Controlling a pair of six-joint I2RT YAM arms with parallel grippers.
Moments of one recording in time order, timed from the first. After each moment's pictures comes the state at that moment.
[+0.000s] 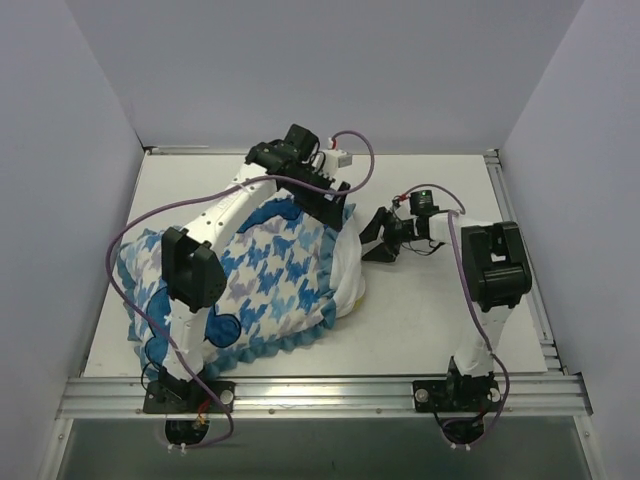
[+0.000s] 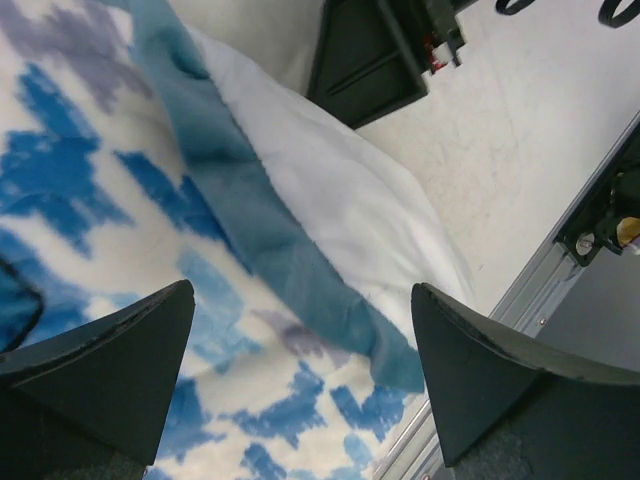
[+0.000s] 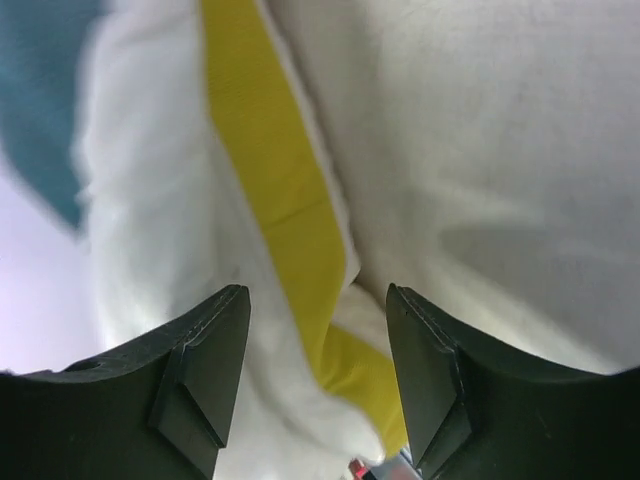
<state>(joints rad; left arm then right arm) -0.56 2.07 2.14 -1.07 0.49 0.05 0.14 1.91 1.08 -0.24 -0.85 0.72</state>
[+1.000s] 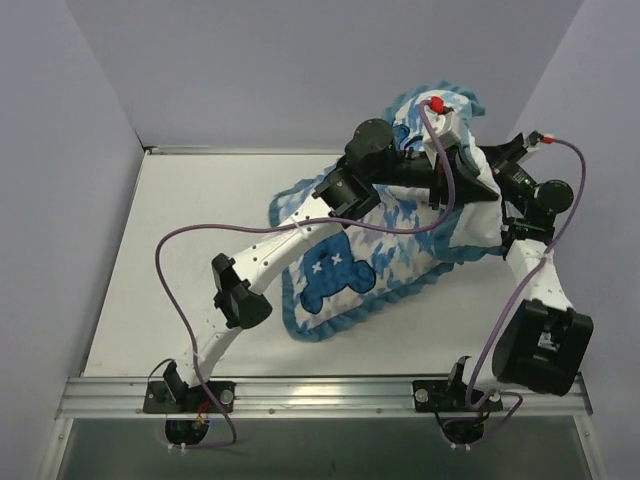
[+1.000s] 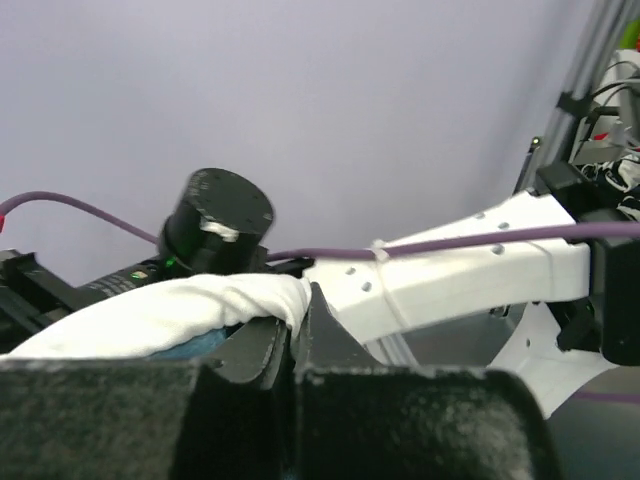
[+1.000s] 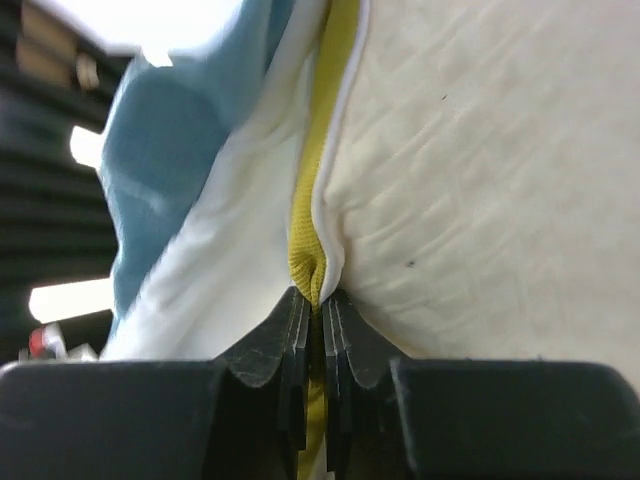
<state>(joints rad) -0.97 2.32 2.66 0.02 0.84 -0.34 -0.30 1.44 0.92 0.99 -1.01 1.94</state>
